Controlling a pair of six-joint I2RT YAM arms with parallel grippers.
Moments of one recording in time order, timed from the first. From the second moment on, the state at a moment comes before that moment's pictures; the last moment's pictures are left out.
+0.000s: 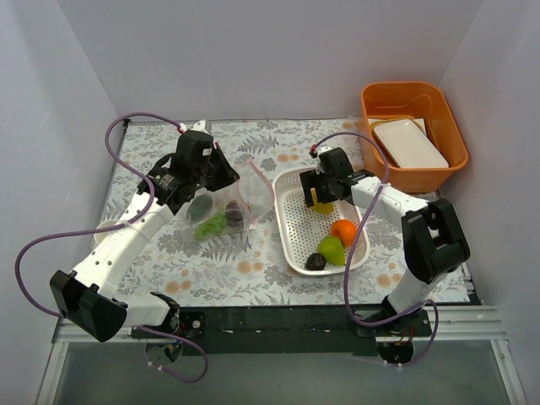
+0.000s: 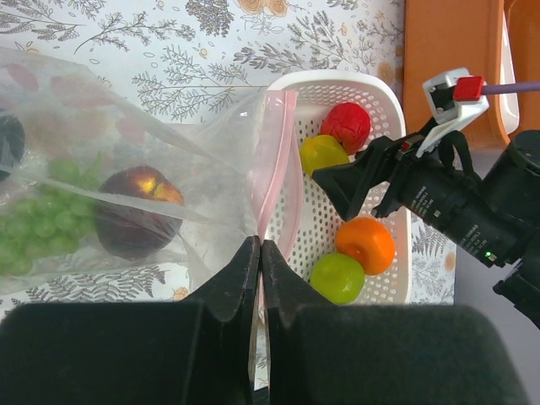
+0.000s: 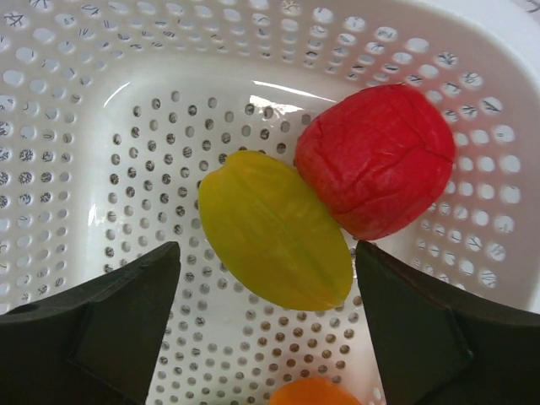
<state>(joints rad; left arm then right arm) -0.51 1.27 1.33 -0.67 -0.05 -0.75 0.49 1.66 1.11 -0.34 0.03 0.15</state>
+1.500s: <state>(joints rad) -0.51 1.27 1.32 -0.66 -0.04 -0.74 0.54 1.79 1.19 -0.35 -0.07 0.05</state>
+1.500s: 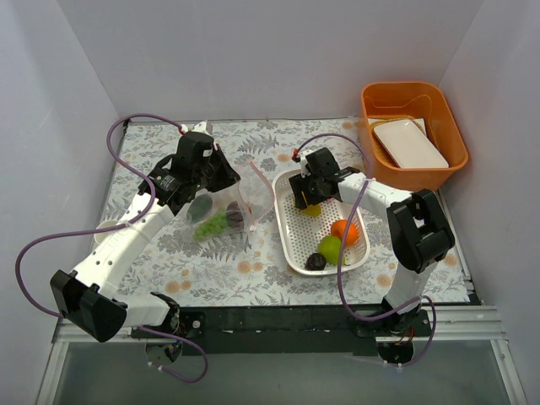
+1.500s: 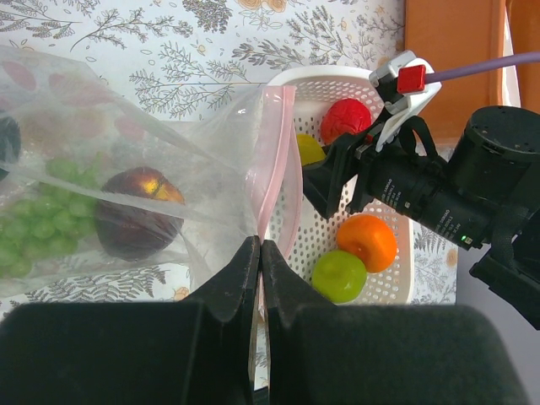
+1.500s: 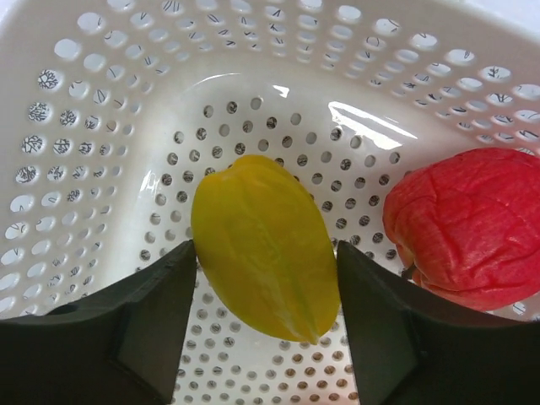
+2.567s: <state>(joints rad) -0.51 1.27 1.29 -0.65 -0.03 -0.74 0.56 1.57 1.09 -0.36 -0.12 0.18</state>
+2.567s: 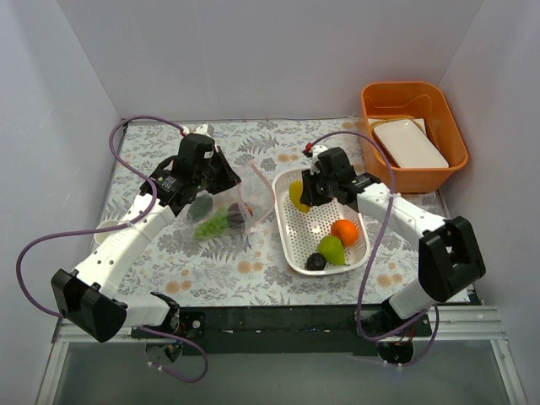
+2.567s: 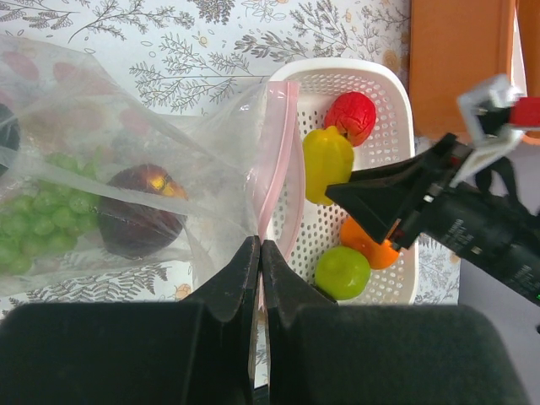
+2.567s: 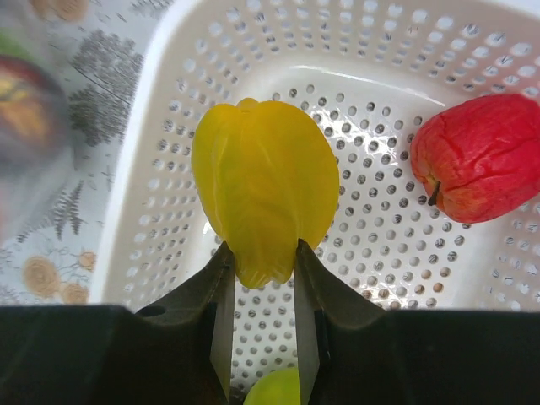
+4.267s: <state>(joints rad) -0.51 1.21 1.29 -0.66 -0.10 -0.74 0.82 1.49 1.32 -0.27 -0.01 0.35</state>
